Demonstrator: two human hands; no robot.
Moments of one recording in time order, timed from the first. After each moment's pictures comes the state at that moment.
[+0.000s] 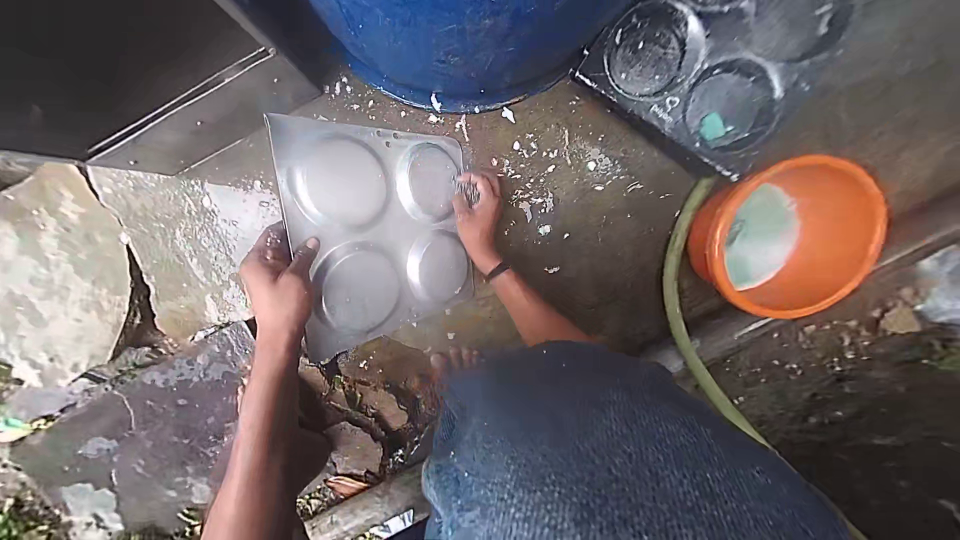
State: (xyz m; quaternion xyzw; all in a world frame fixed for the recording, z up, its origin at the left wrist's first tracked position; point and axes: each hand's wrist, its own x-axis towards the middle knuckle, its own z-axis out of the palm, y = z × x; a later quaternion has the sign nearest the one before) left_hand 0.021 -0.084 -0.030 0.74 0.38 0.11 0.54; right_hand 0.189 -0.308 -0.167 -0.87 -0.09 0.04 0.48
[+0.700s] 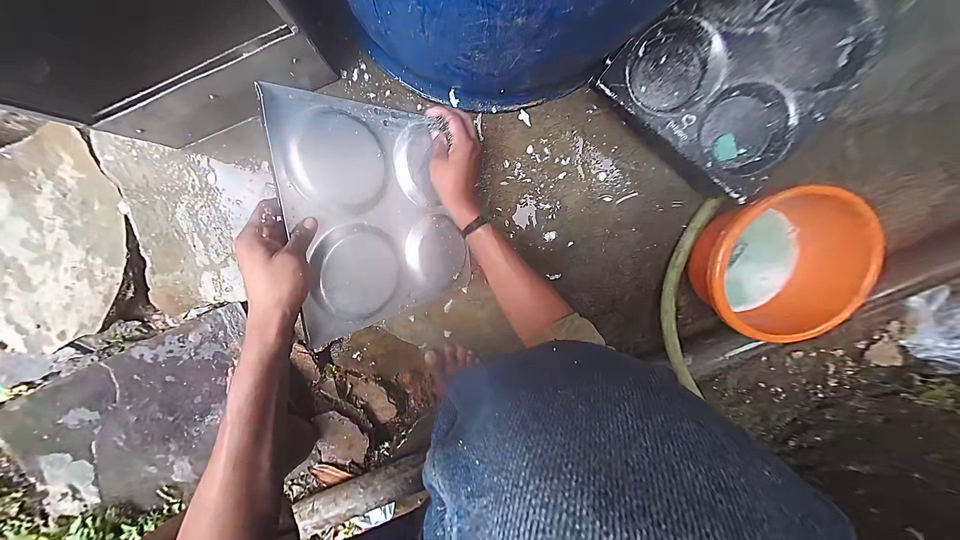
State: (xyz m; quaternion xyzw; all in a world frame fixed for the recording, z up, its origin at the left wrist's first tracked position) left_hand 0.024 -0.077 -0.022 0.73 0.41 0.10 0.54; right_hand 0.246 -0.220 -0.154 -0.84 -0.17 0.03 0.51
